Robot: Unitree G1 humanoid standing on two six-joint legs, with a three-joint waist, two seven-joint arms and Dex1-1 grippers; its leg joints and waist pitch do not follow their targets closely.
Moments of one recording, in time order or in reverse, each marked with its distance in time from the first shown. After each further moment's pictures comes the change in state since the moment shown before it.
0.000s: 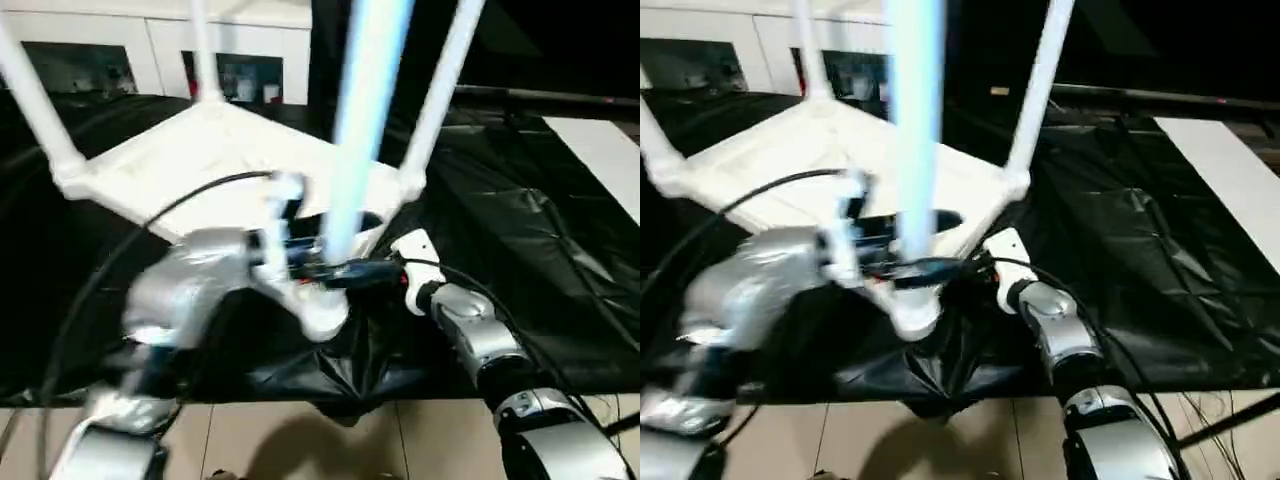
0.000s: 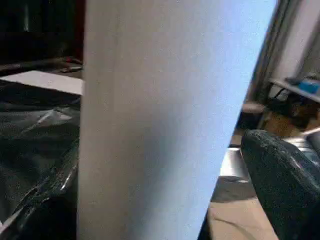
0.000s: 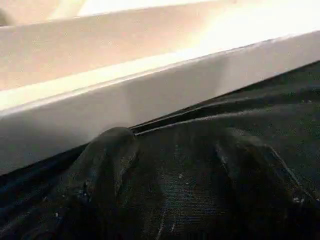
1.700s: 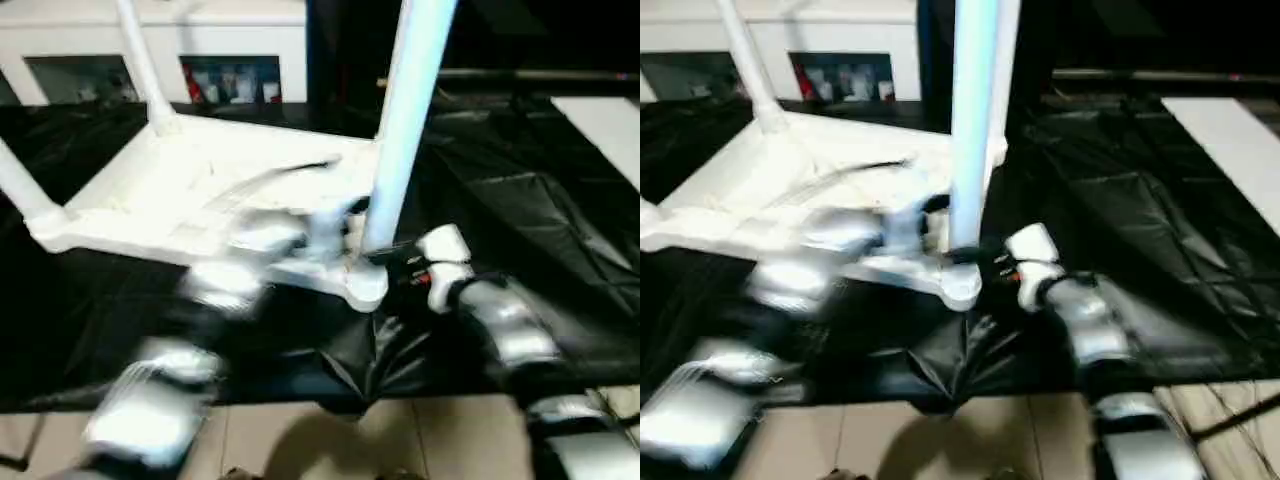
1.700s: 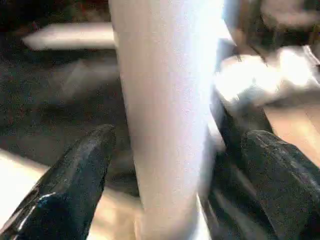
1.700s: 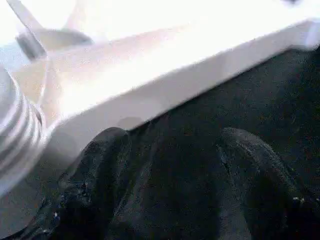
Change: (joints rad) left arm -0.119 0.073 -0.079 0.312 0.240 -0.274 -0.116; right arm 0.046 -0.158 -0.060 -0.109 0.036 -0.090 0.199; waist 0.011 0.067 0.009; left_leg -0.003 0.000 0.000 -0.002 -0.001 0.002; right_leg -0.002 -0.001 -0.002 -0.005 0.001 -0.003
